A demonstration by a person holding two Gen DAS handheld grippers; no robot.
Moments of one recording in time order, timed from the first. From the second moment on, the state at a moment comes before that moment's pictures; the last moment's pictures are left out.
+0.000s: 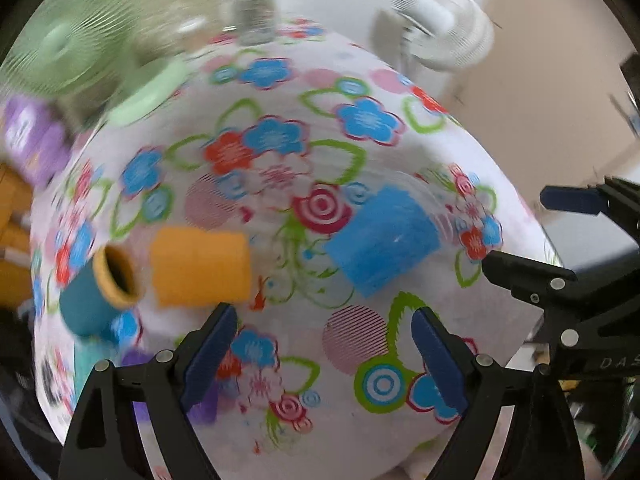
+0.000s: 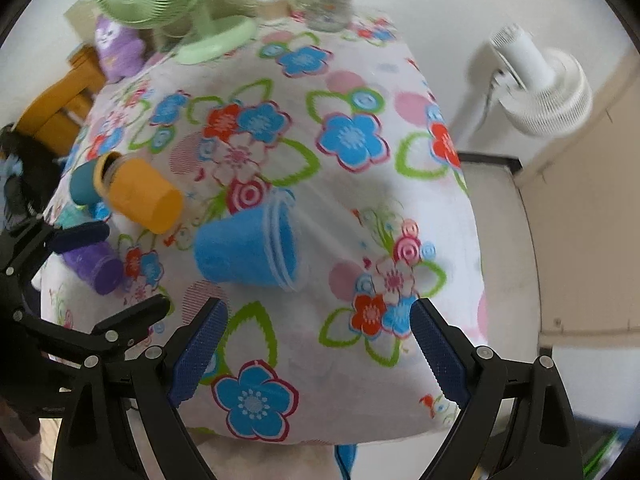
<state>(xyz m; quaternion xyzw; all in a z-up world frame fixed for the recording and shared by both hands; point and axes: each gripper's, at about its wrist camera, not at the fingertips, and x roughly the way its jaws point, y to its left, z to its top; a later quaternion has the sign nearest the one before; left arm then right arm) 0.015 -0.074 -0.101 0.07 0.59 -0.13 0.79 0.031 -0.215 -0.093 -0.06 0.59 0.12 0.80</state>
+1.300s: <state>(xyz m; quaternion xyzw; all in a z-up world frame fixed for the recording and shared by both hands) -0.015 -0.057 -0.167 -0.13 0.64 0.02 0.76 0.056 -0.111 -0.155 -0.42 0.49 0.41 0.64</state>
